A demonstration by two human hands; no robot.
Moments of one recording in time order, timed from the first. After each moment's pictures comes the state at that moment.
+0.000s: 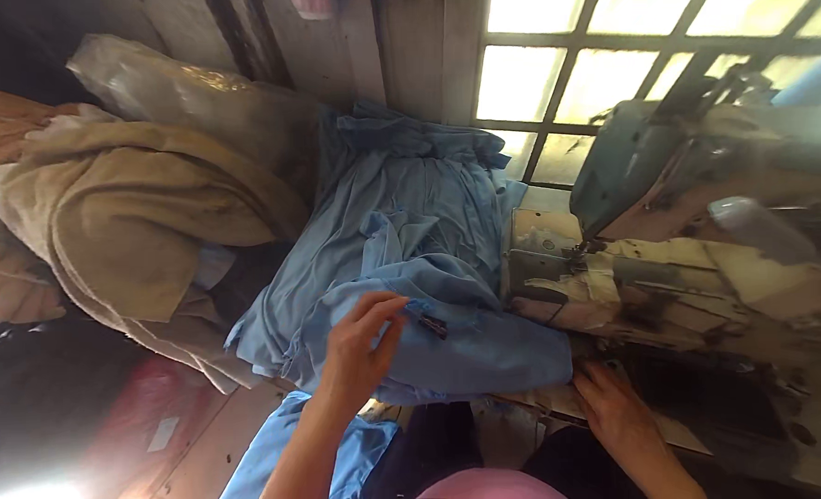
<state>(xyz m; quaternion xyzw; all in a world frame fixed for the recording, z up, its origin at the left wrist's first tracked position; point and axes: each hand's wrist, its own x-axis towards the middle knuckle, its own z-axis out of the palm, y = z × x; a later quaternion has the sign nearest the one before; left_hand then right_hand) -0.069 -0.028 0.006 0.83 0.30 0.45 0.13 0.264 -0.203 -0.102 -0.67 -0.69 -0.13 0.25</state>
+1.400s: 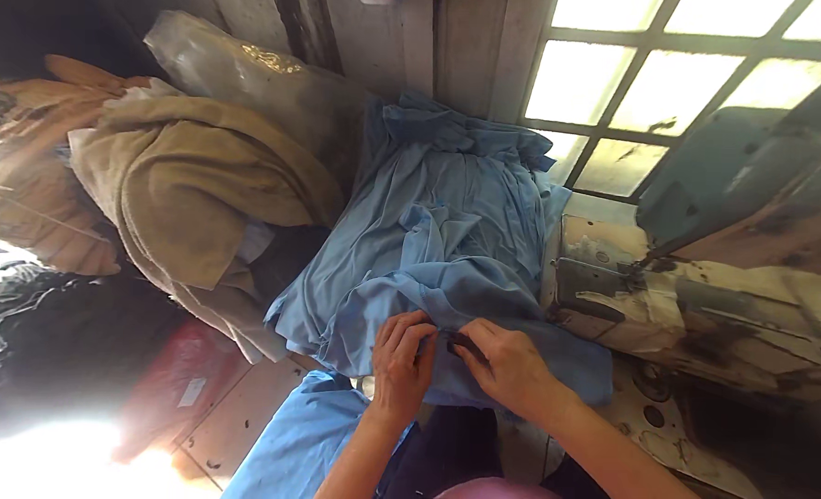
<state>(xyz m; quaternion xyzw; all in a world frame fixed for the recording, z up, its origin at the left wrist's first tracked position) -0.065 -0.040 -0.064 0.76 0.36 0.55 0.03 0.116 -0.078 -0.021 -0.49 -0.80 0.02 0.35</state>
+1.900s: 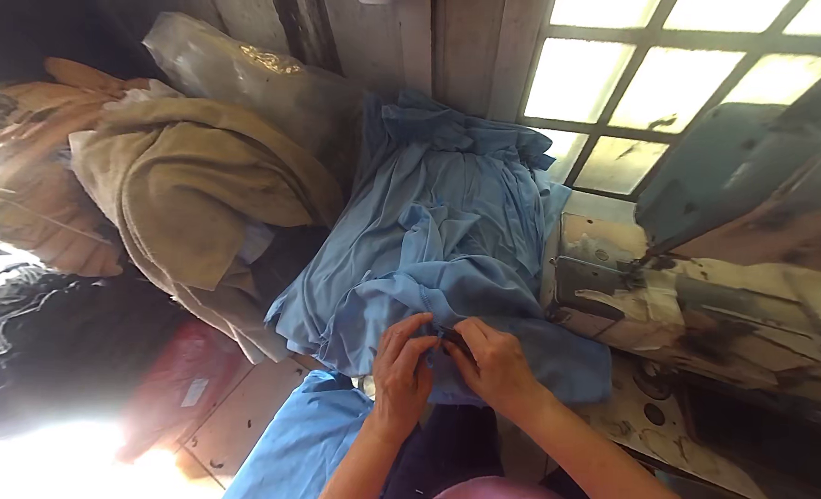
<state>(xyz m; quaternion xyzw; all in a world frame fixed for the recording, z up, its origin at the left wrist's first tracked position) -0.067 -0.049 -0.068 0.75 0.31 0.58 0.07 0.099 -0.072 -0.038 -0.48 -0.77 -0.04 0.42</state>
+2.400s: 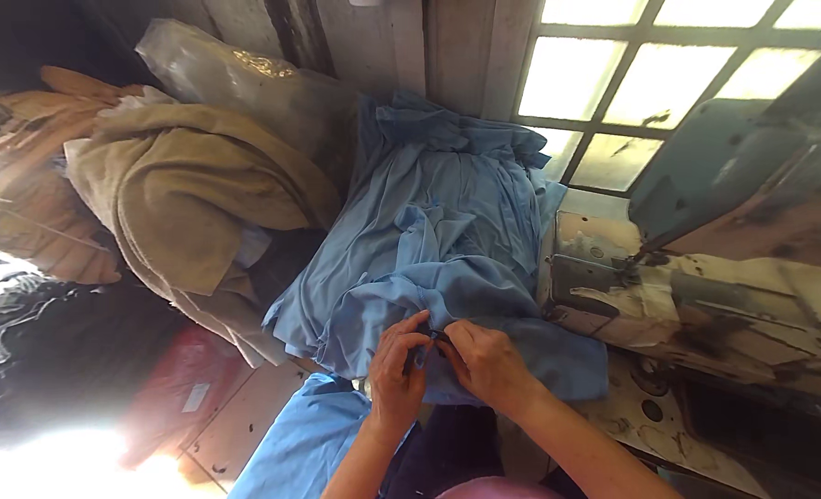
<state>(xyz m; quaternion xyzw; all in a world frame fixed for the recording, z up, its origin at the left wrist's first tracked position) -0.067 -0.048 -0.069 0.73 0.30 0.59 0.15 0.099 -0.065 -0.042 -0.45 -0.80 -0.09 0.39</state>
